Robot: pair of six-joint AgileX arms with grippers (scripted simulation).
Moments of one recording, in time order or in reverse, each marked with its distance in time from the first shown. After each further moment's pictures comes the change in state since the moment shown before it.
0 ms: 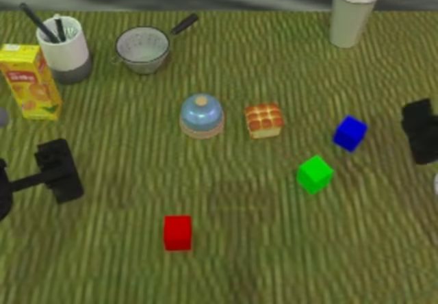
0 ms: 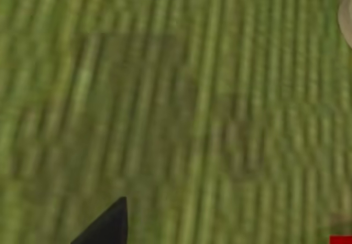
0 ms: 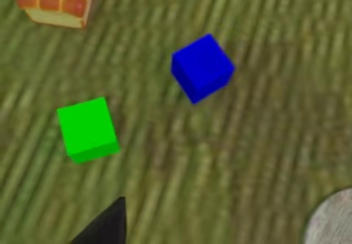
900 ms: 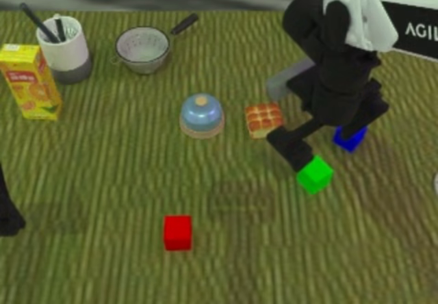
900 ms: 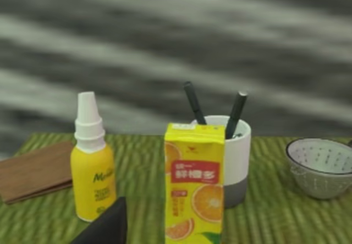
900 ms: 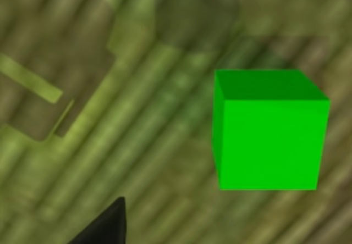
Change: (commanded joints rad) left arm 0.268 -0.847 -0.533 0.491 0.036 0.476; right arm 0.222 0.983 0.773 -0.495 0.002 -0.065
